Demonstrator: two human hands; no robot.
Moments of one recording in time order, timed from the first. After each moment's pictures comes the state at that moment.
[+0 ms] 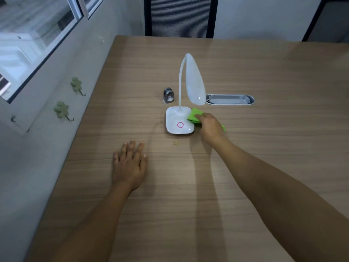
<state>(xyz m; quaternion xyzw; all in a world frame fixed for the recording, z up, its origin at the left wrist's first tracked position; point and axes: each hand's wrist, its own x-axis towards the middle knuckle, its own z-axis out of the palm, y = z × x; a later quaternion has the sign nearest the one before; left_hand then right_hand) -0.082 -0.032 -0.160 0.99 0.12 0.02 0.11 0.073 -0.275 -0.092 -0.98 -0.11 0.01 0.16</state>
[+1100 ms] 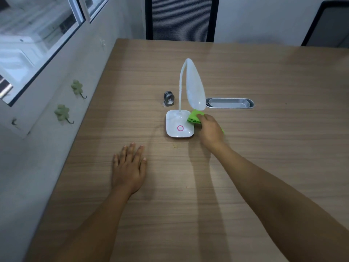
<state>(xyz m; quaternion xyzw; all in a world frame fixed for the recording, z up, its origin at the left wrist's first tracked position) -0.082 -0.032 -0.162 0.99 0.12 0.03 0.10 0.068 -0.271 -0.089 -0.98 -0.08 -0.03 0.18</state>
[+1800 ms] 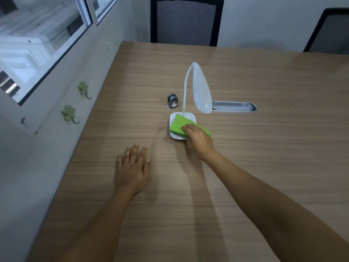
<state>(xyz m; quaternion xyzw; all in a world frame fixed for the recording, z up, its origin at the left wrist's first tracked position) -0.084 -0.032 -0.159 0.99 0.12 0.03 0.10 0.037 -0.239 -0.093 -0.95 -0.24 -0.04 0.18</state>
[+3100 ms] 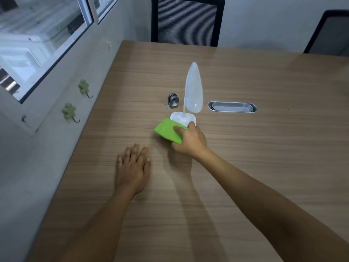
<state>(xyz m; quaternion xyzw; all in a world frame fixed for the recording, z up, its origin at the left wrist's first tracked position) -0.083 -0.032 -0.161 0.99 0.12 0.03 0.11 0.023 -0.210 -0.067 -0.98 -0.14 0.07 0.12</state>
